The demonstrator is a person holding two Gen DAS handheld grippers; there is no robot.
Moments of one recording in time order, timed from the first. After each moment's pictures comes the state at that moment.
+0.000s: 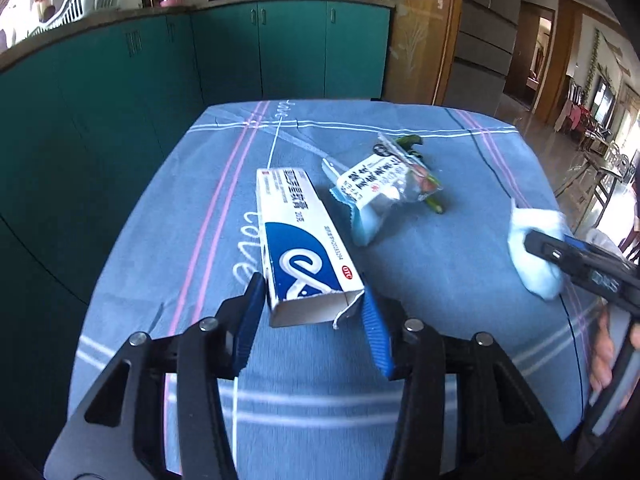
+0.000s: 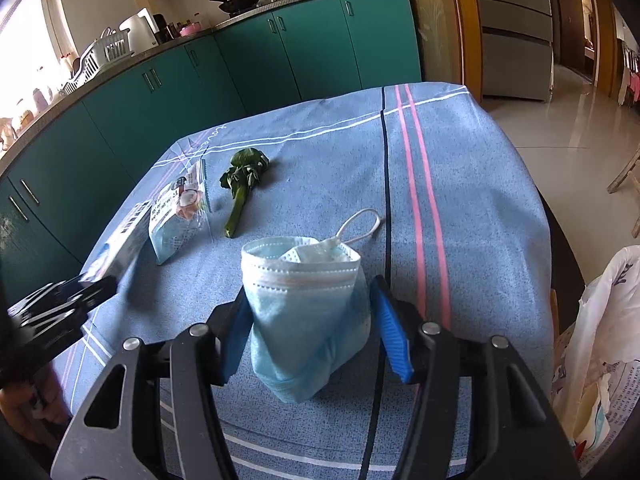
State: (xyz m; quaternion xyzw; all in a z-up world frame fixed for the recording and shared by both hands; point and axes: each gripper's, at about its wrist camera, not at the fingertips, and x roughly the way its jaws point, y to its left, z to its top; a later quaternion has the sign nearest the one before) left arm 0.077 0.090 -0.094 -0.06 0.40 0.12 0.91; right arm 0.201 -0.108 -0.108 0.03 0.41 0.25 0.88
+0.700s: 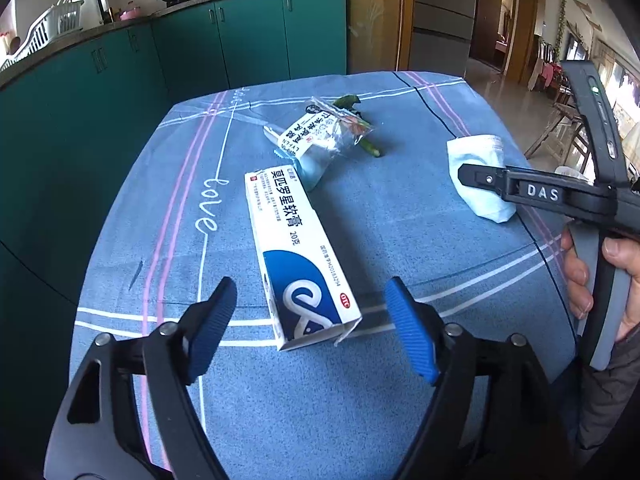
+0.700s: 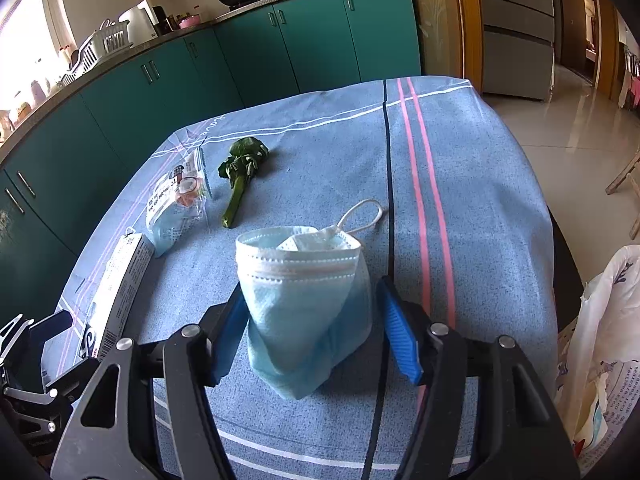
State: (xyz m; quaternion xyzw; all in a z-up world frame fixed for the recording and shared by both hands) left arm 0.055 0.049 -0.100 -0.01 0.43 0.07 0.90; right arm 0.198 -0.103 -0.113 0.01 0.41 0.25 0.87
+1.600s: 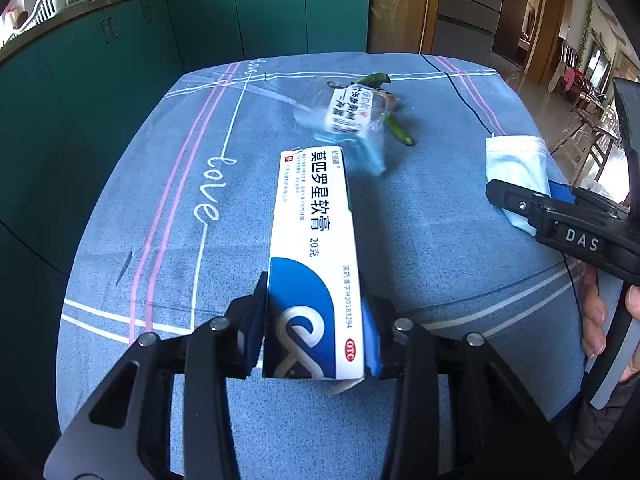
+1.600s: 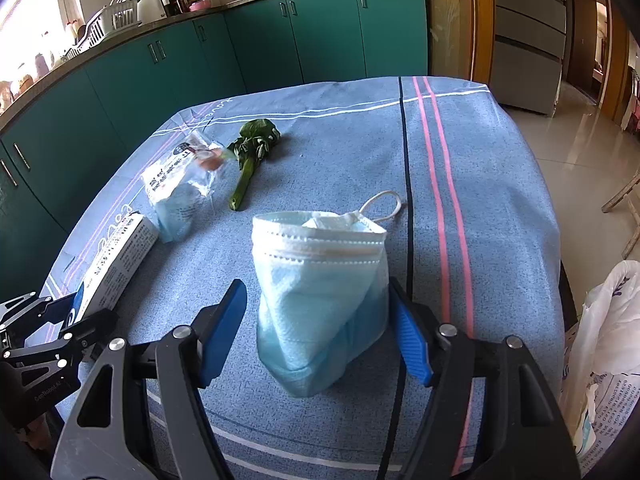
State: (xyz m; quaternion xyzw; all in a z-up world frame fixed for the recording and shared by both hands) left arm 0.079 0.066 -0.116 -0.03 0.46 0.10 0.88; right arm 0.193 -0.089 -0.119 -0.02 0.41 0.25 0.87
